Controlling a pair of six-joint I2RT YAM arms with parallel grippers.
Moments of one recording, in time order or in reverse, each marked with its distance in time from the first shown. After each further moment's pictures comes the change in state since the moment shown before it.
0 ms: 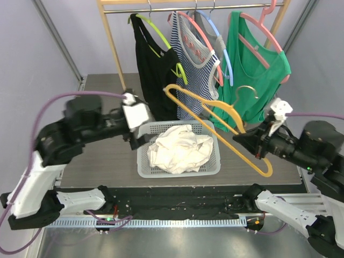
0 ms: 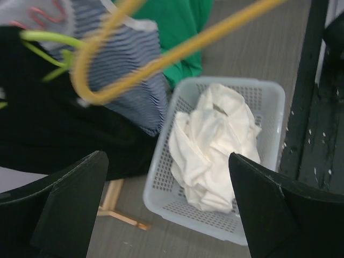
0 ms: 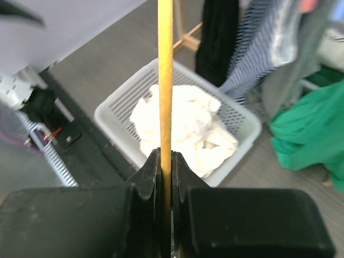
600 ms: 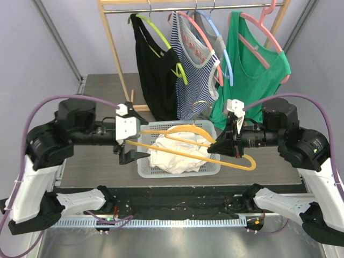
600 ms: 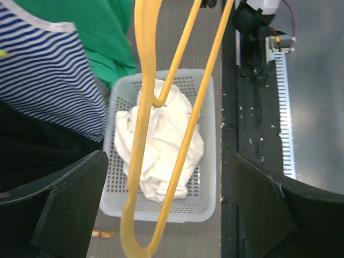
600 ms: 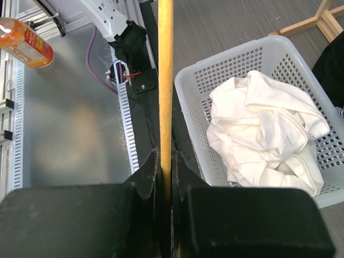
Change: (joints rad) left arm 0.082 -0.040 0.135 -0.187 0.318 0.037; right arm 0.002 0.213 -0.030 0.001 -0.547 -0.163
